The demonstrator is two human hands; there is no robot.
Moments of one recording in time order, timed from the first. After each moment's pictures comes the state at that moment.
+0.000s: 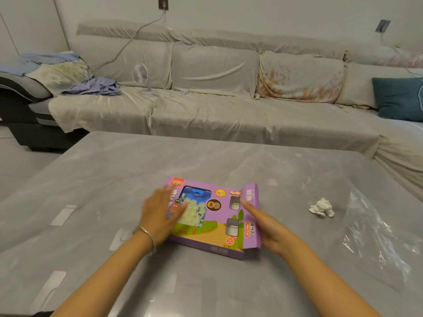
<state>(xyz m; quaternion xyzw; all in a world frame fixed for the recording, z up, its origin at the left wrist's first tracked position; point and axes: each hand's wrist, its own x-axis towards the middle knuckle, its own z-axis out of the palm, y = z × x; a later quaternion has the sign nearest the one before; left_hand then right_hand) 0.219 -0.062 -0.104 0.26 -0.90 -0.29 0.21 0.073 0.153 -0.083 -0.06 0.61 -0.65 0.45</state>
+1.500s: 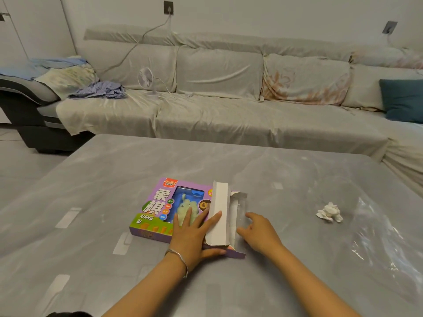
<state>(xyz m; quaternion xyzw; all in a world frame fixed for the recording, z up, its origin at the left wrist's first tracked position) 0.201 -0.007 -0.130 0.19 -0.98 -0.07 0.05 0.074 0.137 -0.109 -0.24 0.91 -0.30 0.17</state>
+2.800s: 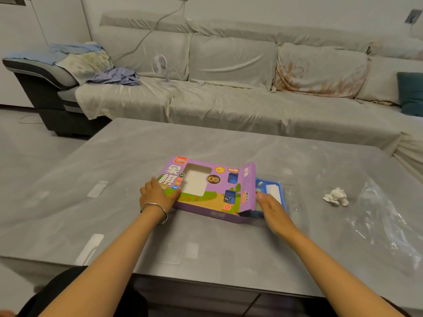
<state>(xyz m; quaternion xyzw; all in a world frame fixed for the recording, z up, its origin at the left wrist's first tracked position) 0.249 -0.097 -0.119 0.50 -0.82 -0.25 0.14 0.092 0.157 -0.110 -0.28 0.84 -0.43 0.18</state>
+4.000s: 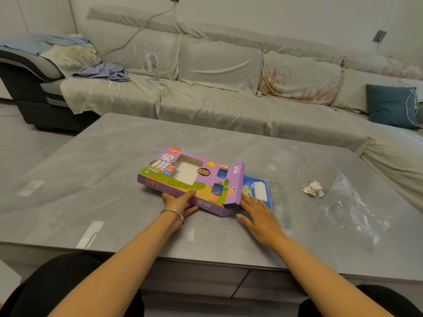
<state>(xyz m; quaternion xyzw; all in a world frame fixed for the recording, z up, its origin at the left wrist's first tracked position) 0.241 -0.024 -0.126 0.38 -0.36 -0.82 0.23 0.125 0.183 -0.127 -0.45 0.88 -0.12 0.05</state>
